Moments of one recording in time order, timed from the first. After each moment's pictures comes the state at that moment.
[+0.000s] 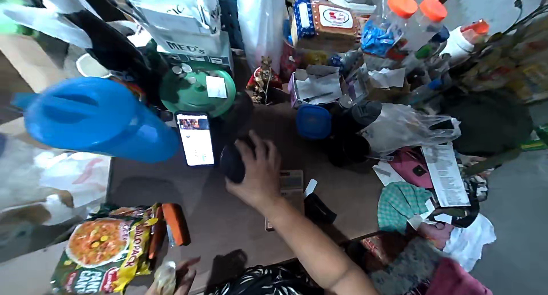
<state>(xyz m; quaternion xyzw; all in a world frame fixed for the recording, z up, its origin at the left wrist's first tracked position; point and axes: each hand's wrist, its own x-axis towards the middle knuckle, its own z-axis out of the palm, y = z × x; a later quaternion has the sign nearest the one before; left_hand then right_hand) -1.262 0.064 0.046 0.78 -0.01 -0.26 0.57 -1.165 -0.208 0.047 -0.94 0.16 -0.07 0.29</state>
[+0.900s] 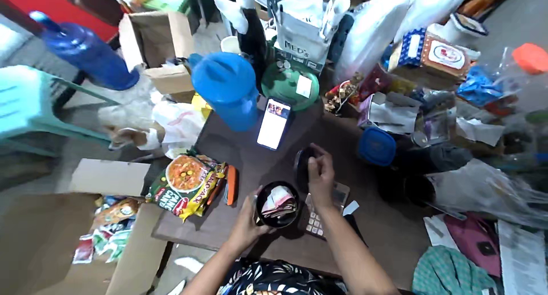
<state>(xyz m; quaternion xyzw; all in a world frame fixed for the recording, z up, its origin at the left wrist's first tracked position) -1.244 0.012 -0.044 0.80 -0.05 -0.17 0.57 -1.170 -0.211 0.021 -0.79 0.12 -0.15 0.58</state>
